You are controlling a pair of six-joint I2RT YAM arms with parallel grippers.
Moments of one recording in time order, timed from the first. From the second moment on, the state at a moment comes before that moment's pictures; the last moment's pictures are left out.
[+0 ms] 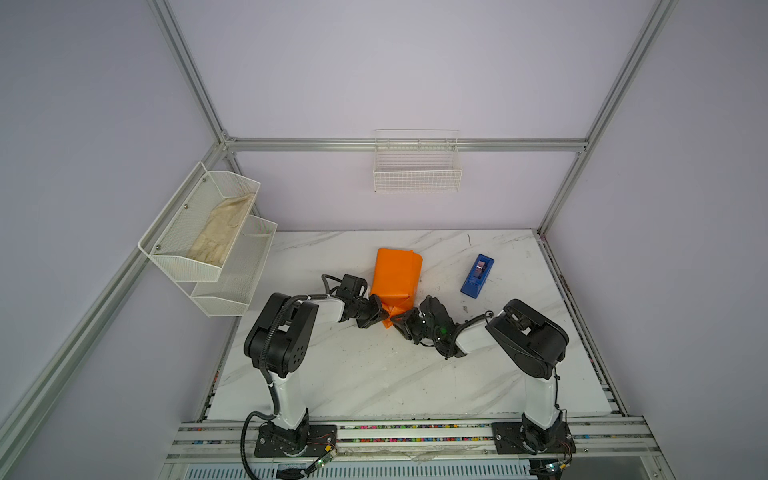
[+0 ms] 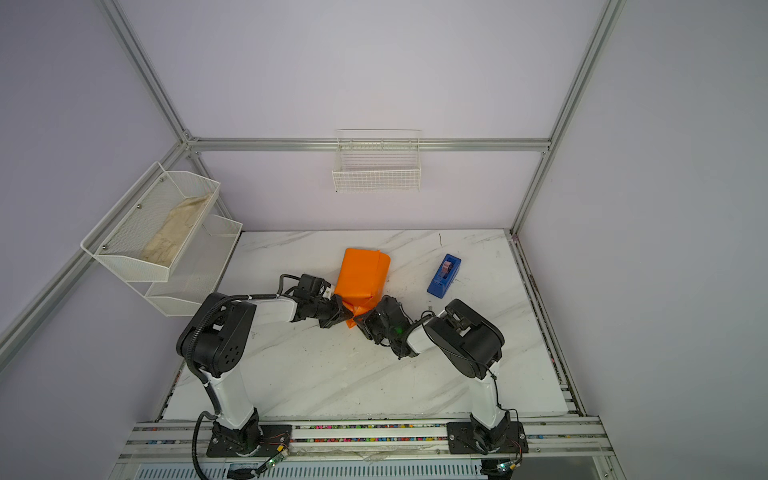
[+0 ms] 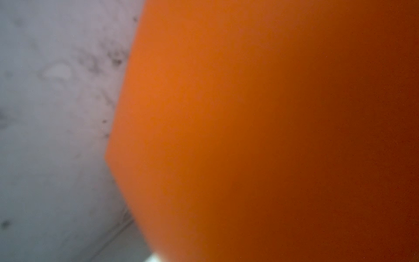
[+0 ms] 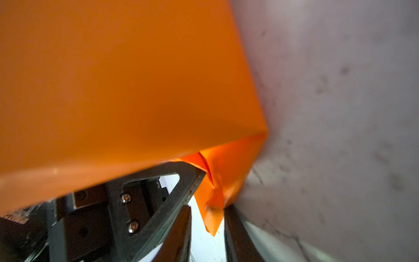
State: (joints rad) left arm -0.33 1.87 0.95 -0.05 0.57 -0.86; right arm 0.76 1.97 0.79 0.66 -0.22 1.57
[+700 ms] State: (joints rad) left arm -0.34 1.87 0.95 -0.05 0.57 -0.86; right arm 0.76 1.96 0.81 0.57 -0.16 1.60
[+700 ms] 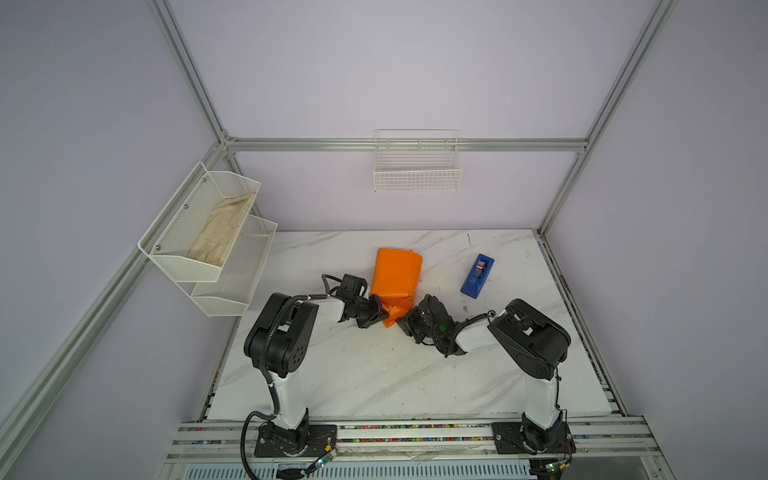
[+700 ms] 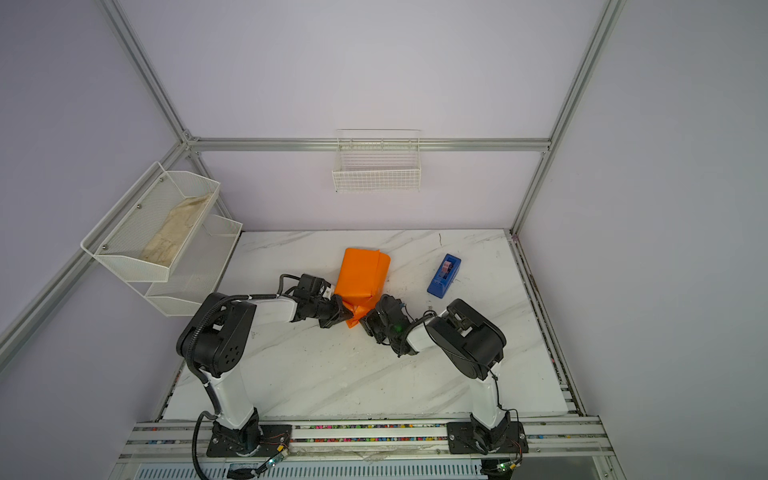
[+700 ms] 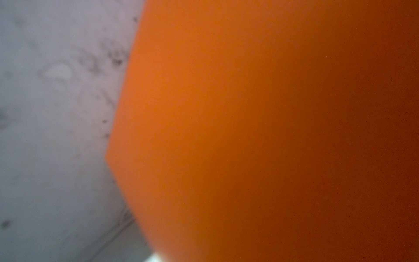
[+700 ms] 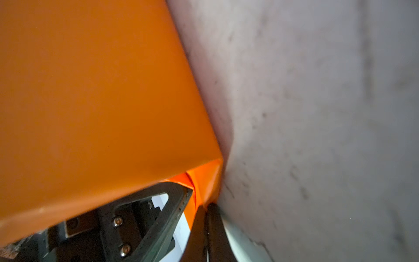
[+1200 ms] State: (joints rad) left arm -0.34 1.66 1.02 -0.28 0.52 -0.79; right arm 0.75 1.89 0.72 0.58 -0.18 1.59
